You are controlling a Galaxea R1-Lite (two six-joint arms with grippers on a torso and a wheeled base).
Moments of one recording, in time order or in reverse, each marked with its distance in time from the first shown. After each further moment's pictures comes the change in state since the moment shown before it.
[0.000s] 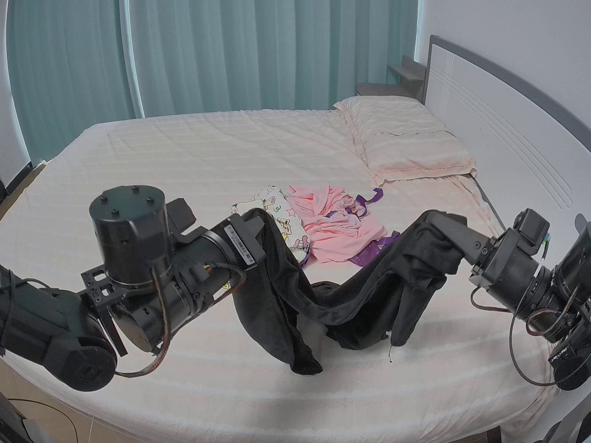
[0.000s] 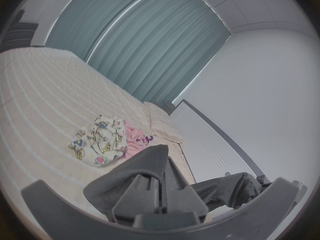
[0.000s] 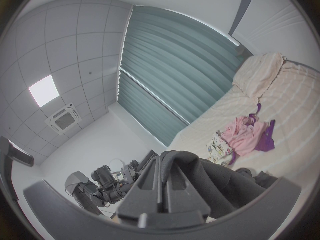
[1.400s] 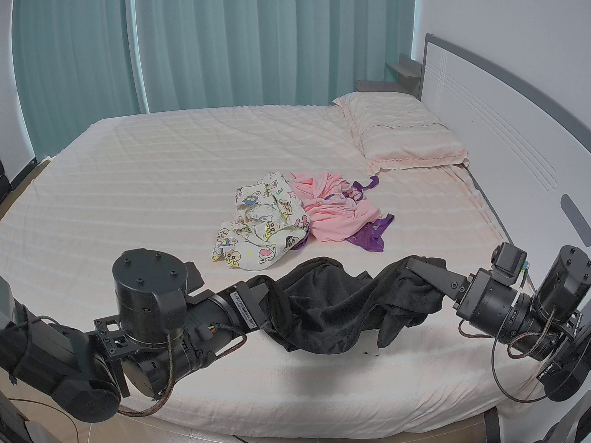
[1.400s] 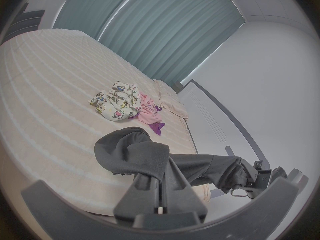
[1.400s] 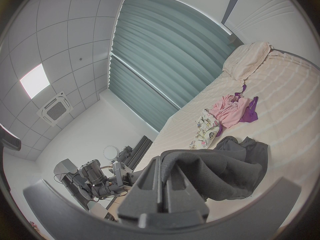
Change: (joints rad) left arm -0.059 0.022 0.175 -0.002 -0.015 -0.116; right arm 0.025 0.088 0.080 -0.001 0.001 -0.043
